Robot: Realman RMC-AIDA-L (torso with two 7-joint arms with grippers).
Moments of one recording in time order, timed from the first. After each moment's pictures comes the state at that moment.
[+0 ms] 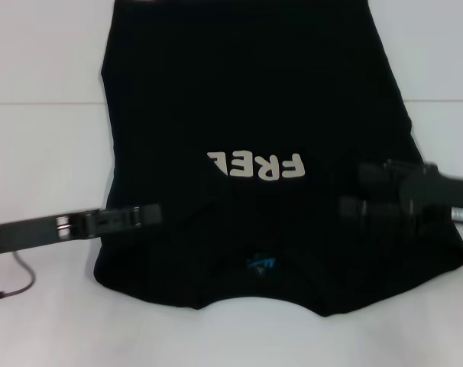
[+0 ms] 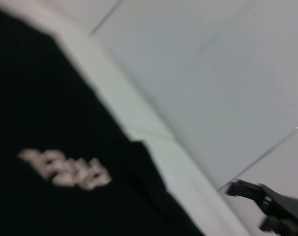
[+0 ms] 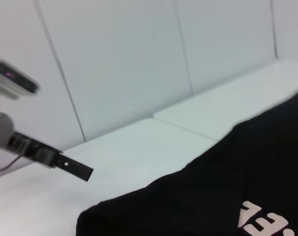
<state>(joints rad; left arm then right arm) -0.48 -2.03 0.56 0.63 2.00 1.65 -1.90 0.51 2.05 -0.76 -0.73 -1.91 -1.49 1.46</state>
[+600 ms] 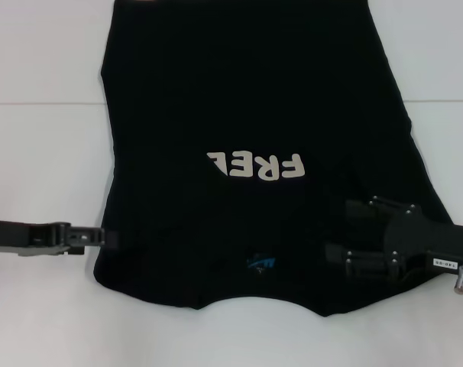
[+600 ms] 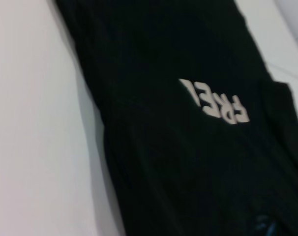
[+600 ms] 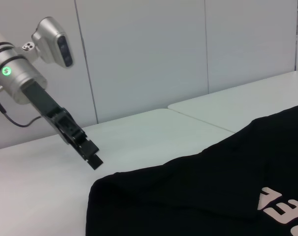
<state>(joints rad) -0.53 -2.02 0.58 0.86 2.40 1.56 -2.32 0.47 2.09 -0.75 -0.61 -1.90 -1.47 1.17</state>
